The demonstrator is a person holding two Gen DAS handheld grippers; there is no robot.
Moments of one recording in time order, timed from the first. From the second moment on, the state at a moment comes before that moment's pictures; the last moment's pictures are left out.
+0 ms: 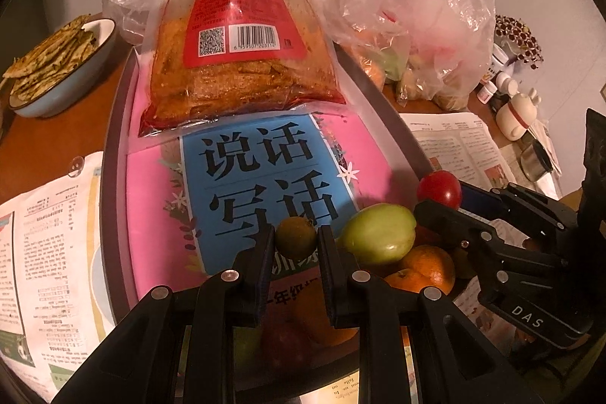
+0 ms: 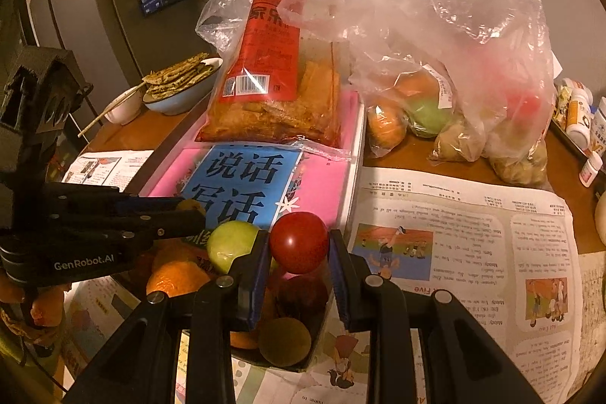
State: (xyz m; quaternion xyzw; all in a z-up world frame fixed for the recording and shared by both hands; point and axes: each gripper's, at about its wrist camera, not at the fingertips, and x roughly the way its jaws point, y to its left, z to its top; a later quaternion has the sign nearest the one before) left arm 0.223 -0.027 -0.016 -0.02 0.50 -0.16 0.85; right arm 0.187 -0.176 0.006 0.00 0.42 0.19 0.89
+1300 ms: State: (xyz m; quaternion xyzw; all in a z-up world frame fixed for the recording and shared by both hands) left arm 0.214 -0.027 -0.014 -0.02 0.50 -0.16 0.85; right arm 0.172 -0.178 0.019 0.00 0.41 0.17 0.90
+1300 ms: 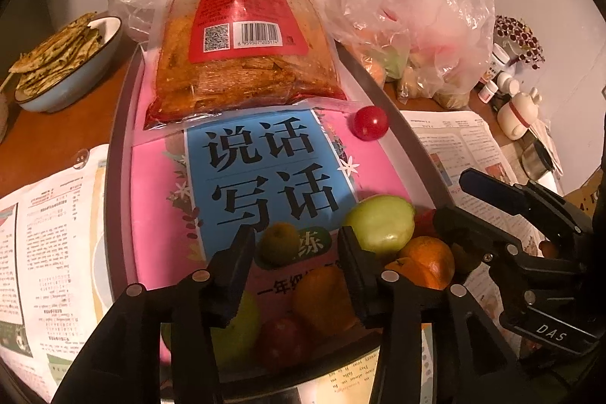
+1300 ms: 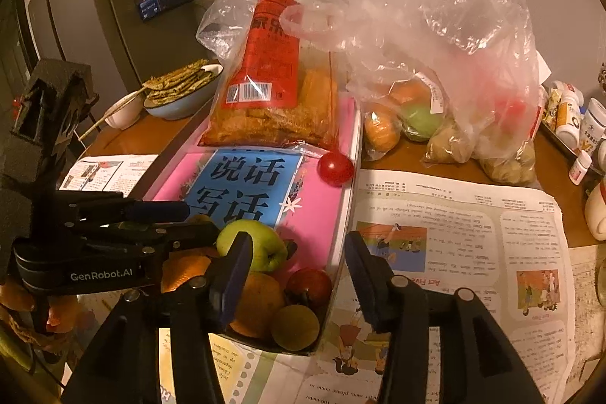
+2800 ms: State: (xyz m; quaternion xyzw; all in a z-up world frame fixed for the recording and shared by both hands) left arm 0.153 -0.004 0.034 -0.04 0.43 -0.12 0.89; right arm 0.118 -0.177 0.060 0.00 0.35 0.15 0.93
